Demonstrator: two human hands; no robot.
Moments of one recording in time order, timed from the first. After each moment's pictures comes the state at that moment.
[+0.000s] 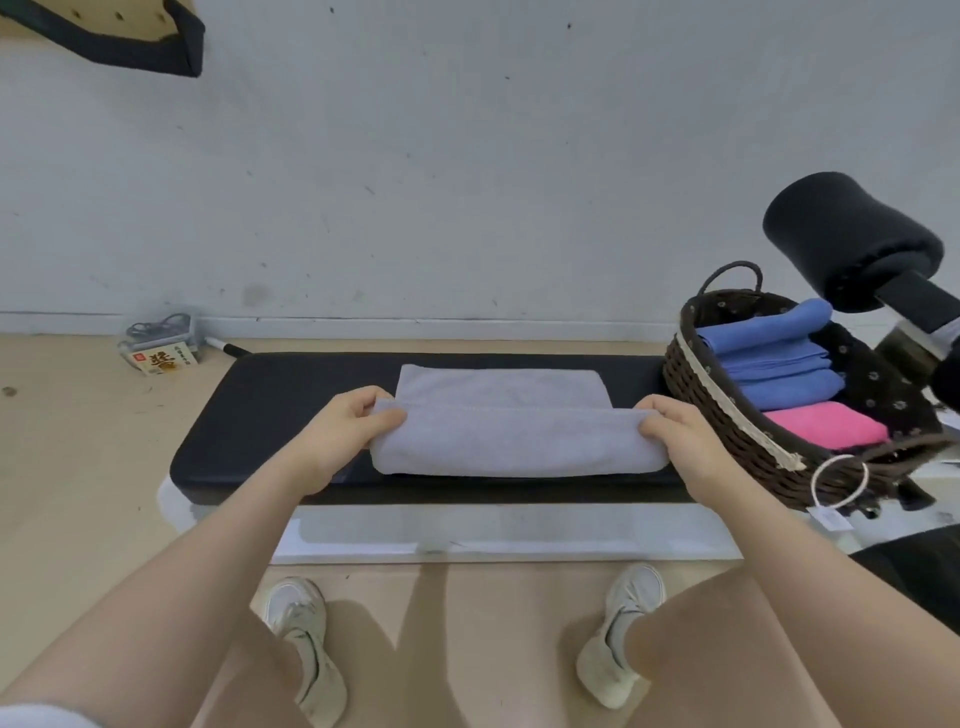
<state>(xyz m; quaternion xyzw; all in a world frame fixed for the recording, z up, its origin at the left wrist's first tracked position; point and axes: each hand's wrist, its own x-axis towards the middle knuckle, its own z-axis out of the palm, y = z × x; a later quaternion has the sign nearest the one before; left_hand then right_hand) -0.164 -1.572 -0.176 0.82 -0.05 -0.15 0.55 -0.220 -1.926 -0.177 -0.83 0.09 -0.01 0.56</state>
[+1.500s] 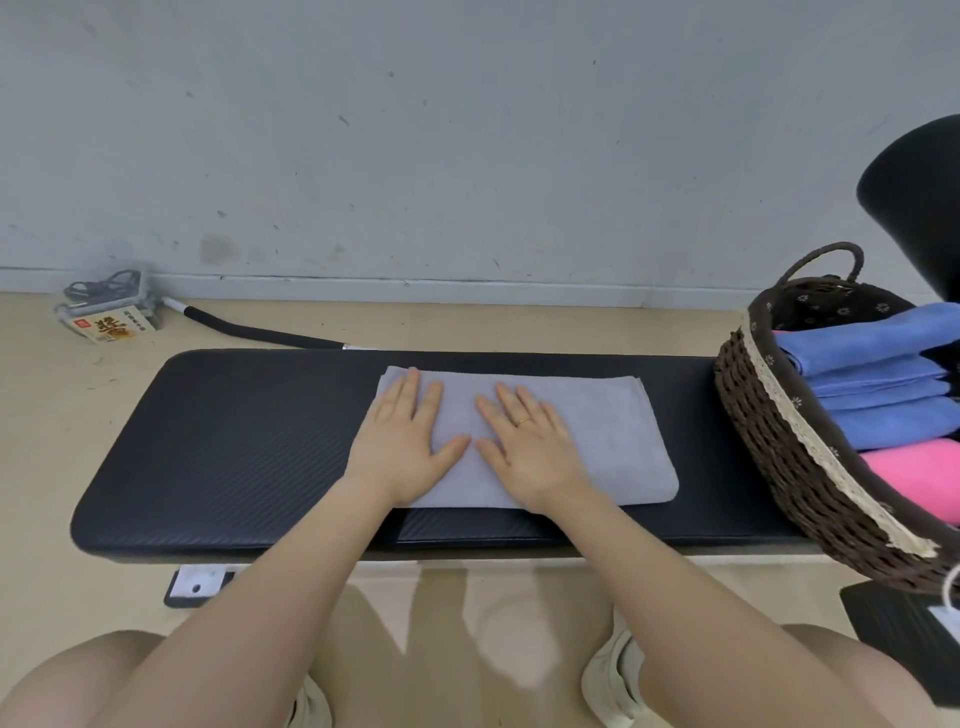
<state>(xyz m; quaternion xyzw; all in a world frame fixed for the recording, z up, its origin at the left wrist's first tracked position) -0.073 -1.635 -0.259 0.98 -0.16 -0.08 0.09 -0.102 -1.808 -0.255 -0.99 -0.07 0.10 0.10</state>
